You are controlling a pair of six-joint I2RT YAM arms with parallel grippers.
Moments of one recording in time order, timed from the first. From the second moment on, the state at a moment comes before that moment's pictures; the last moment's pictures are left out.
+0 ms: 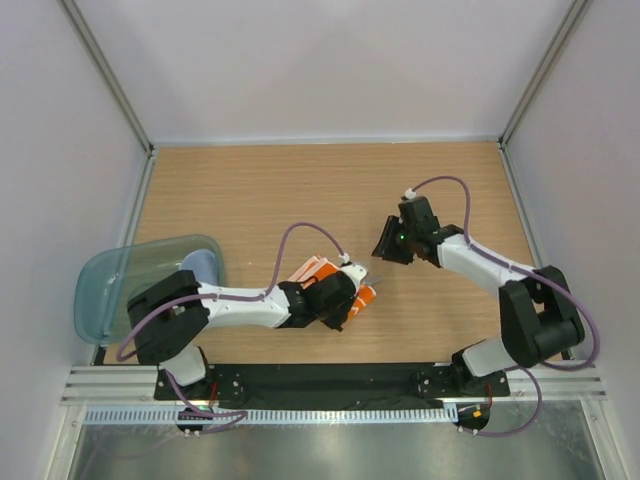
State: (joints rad) left arm -1.16 1.63 0.85 -0.12 -0.14 -0.43; right arm 0.38 1.50 0.84 -0.26 -0.13 0.66
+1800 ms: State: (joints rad) left arm -0.52 1.73 0.59 0.29 0.65 -1.20; right arm 0.57 1.59 0.64 0.21 -0.37 0.88
